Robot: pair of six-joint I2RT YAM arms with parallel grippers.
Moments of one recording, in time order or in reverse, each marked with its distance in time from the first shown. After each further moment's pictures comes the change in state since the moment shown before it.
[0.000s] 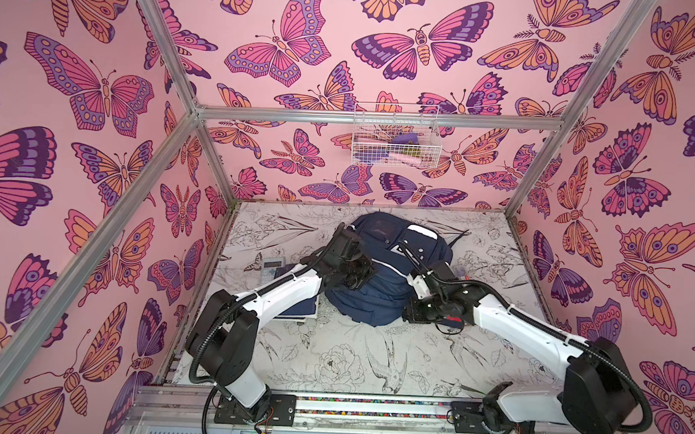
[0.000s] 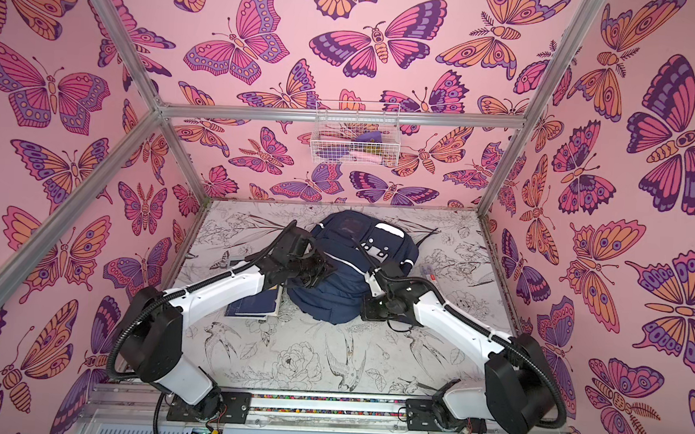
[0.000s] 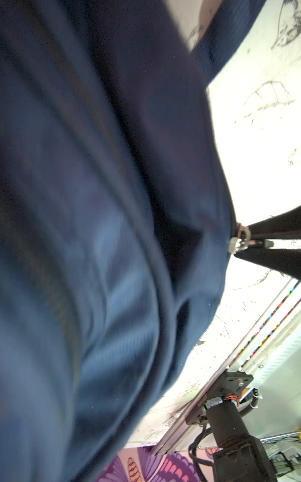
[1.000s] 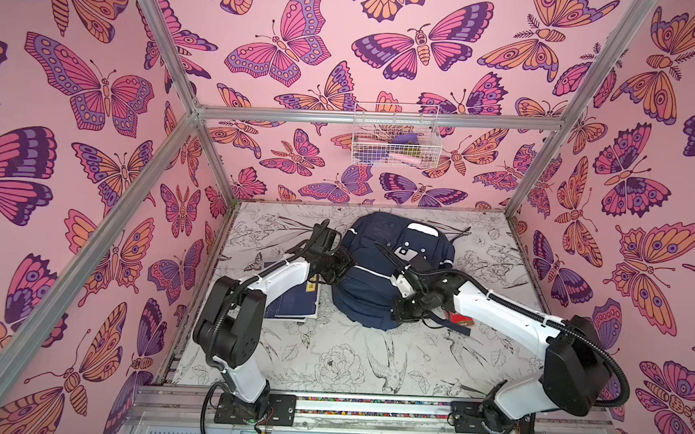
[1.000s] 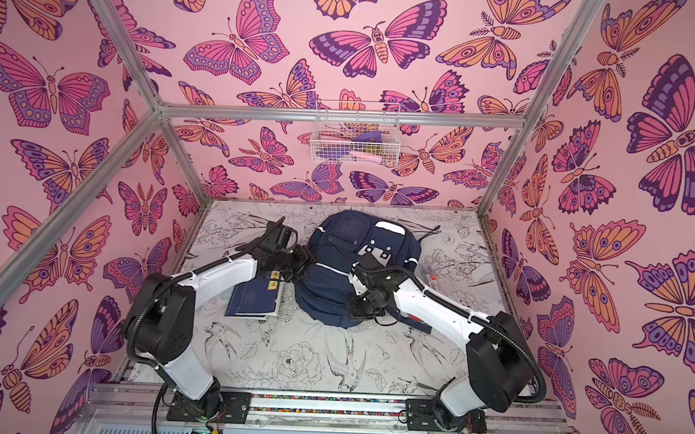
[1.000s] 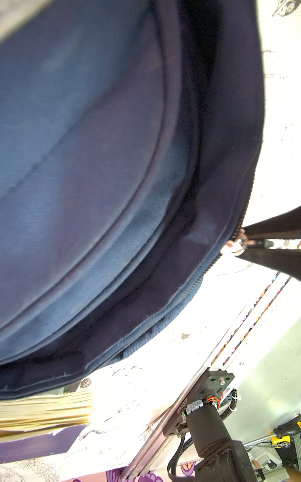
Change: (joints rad) left arm 0.207 0.137 0.026 -0.103 0.094 0.261; right arm 0.064 0.102 0.130 -0.113 0.004 -0.012
